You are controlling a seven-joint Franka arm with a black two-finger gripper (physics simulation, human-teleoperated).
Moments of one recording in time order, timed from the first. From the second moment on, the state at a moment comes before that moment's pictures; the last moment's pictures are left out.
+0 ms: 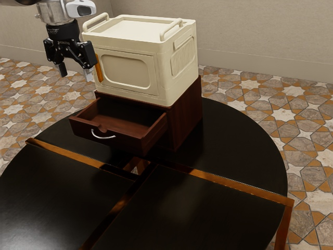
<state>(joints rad) 0.03 -0.07 0.00 -1.50 -0.01 1.39 0.00</state>
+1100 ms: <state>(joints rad) -0.10 -0.82 -0.10 -2.53 -0.01 1.63 -0.19</state>
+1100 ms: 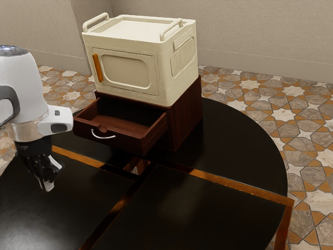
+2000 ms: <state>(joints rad) 0.03 -0.16 0.00 -2.22 0.01 2.00 0.06</state>
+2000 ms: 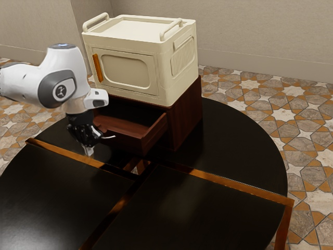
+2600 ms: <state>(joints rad) 0.10 0.00 0.00 -2.08 0.04 2.01 0.17</state>
